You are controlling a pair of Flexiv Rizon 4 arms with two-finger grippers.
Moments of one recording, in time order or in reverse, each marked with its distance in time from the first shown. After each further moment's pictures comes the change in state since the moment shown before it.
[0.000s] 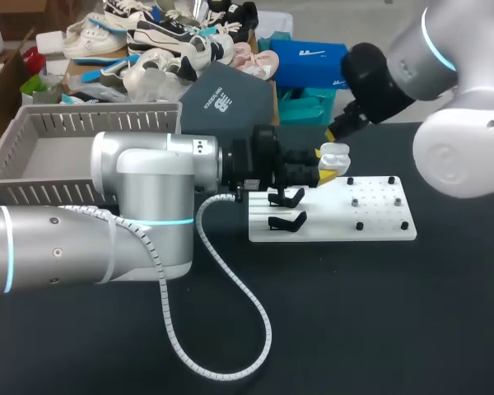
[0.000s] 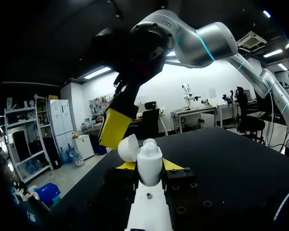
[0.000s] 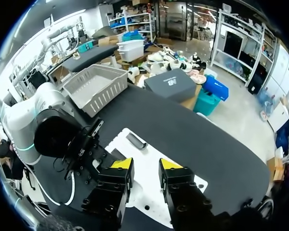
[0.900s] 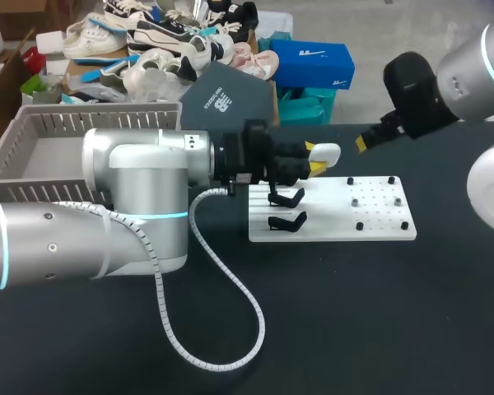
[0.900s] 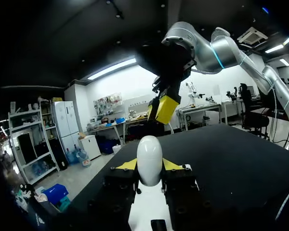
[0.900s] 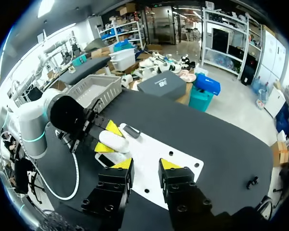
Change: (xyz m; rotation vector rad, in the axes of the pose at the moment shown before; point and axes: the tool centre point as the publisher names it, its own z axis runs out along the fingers) left arm 0.002 0.027 -0.020 -0.057 0.015 0.034; right arm 0.043 -0.014 -0.041 0.006 -0.075 0.122
